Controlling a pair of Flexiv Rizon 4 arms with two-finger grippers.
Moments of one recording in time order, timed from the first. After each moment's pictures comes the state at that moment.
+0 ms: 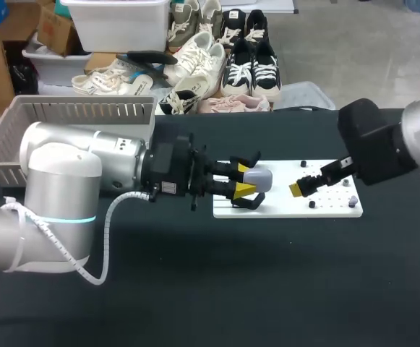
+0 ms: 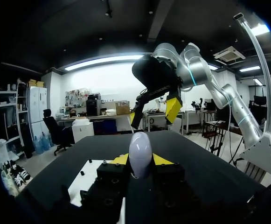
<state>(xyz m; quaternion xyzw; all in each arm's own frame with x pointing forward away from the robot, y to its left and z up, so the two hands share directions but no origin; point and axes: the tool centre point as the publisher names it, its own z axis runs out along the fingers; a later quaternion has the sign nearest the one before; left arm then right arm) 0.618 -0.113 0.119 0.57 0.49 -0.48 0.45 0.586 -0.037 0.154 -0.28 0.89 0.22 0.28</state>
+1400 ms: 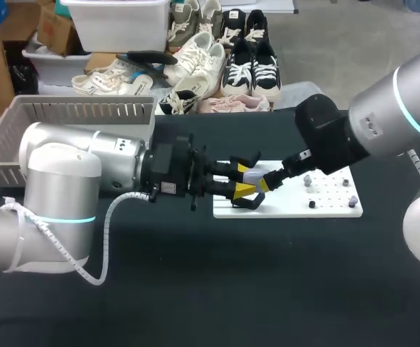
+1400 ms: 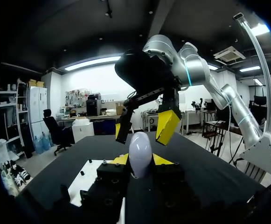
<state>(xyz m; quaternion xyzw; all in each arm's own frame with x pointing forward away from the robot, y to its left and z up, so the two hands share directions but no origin) 0.617 -0.112 0.119 0.57 0.49 -0.48 0.45 0.615 0.006 0.138 -0.30 0.90 0.21 0.25</state>
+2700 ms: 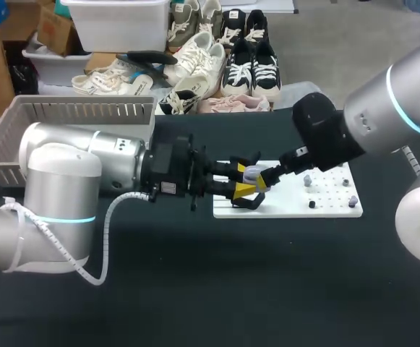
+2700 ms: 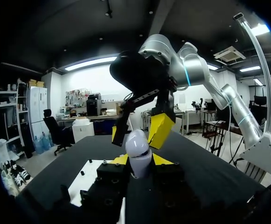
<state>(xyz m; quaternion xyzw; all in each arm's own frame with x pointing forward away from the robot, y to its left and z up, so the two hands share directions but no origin) 0.617 -0.112 0.119 0.57 0.49 -0.48 0.45 0.625 0.008 0.136 -0.28 0.90 0.21 0.25</state>
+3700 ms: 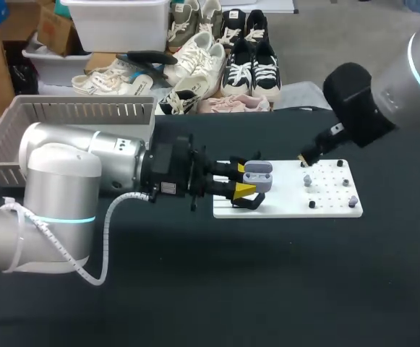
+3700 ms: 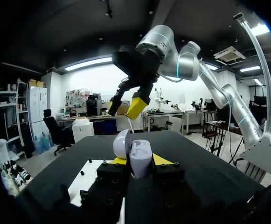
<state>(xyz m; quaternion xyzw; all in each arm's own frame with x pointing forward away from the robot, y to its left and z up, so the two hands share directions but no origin) 0.617 -0.112 0.119 0.57 0.49 -0.48 0.45 0.645 -0.080 0.168 -0.28 0.92 0.06 0.26</state>
